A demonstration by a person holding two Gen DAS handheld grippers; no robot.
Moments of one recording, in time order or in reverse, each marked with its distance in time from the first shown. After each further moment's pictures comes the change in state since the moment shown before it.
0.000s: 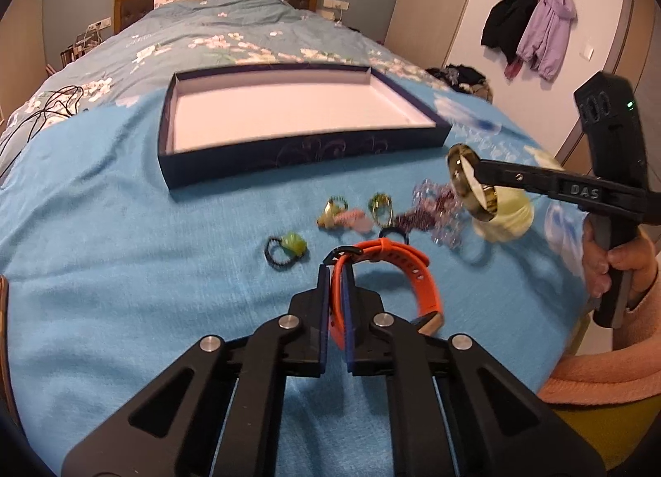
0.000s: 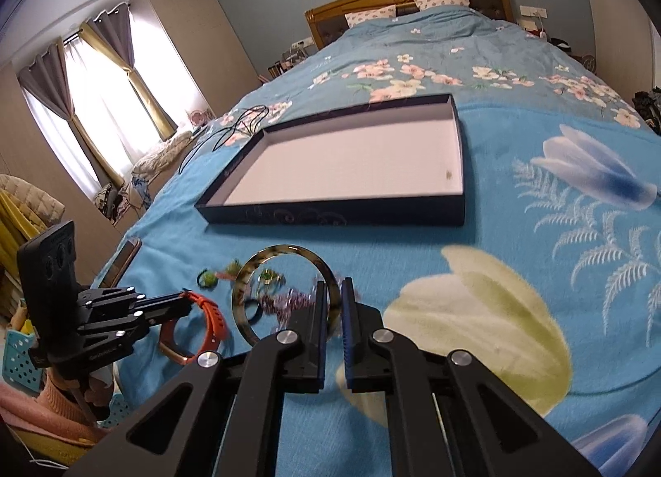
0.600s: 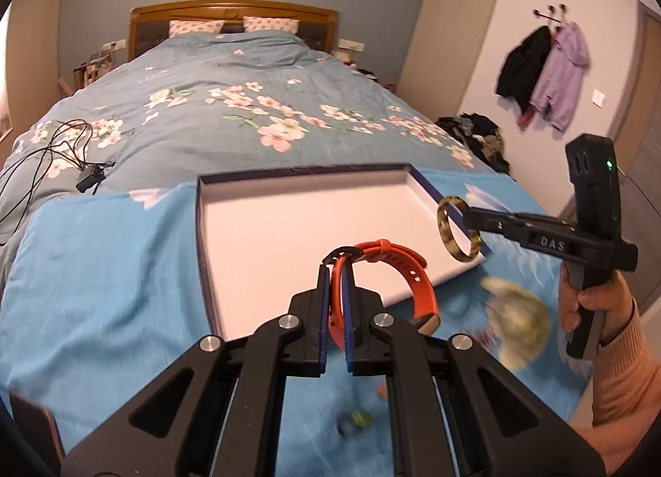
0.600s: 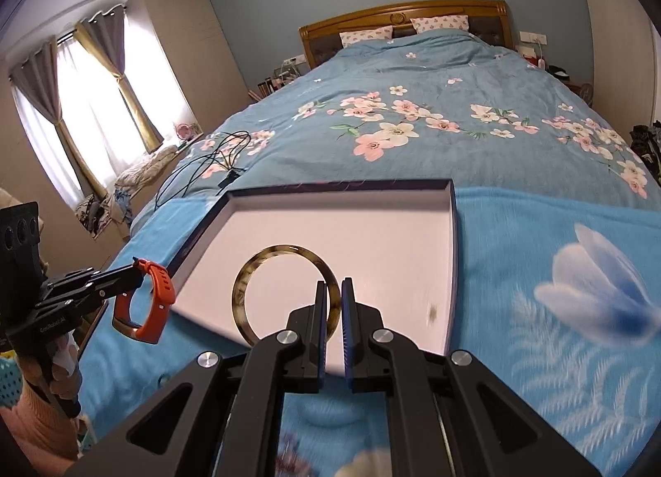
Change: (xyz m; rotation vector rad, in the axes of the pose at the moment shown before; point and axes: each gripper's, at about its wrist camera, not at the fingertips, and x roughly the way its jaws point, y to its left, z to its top) left arm 0.001 0.049 0.124 -0.045 -0.123 0.036; right arm 0.049 -0.022 0.101 -0.041 -0.046 -0.065
